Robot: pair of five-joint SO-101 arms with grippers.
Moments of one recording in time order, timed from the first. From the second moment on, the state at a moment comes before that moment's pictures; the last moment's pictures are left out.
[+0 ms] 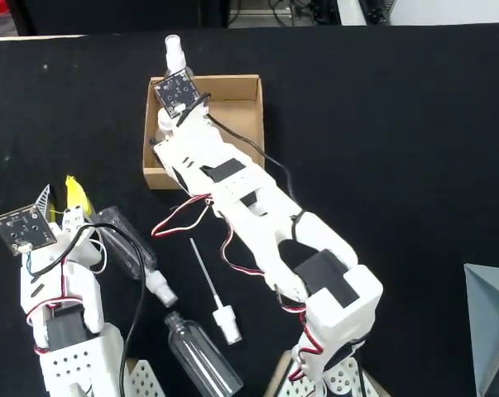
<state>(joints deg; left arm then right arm) -21.9 -103.8 95.6 26.5 4.5 -33.5 15.4 18.3 13.5 0.7</state>
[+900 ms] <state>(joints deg) -21.9 -103.8 95.6 26.1 4.5 -33.4 12.4 17.5 24.5 -1.9</state>
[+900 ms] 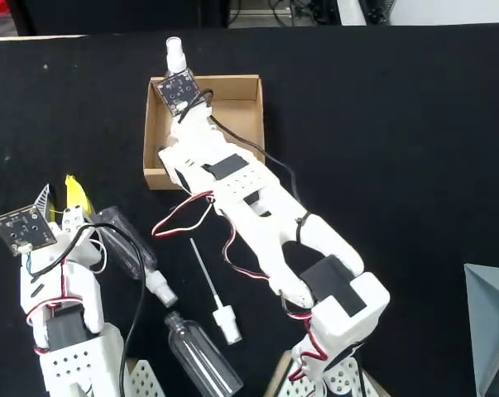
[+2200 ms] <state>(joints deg) -21.9 -103.8 95.6 26.0 4.5 -33.5 12.6 14.3 35.9 -2.3</state>
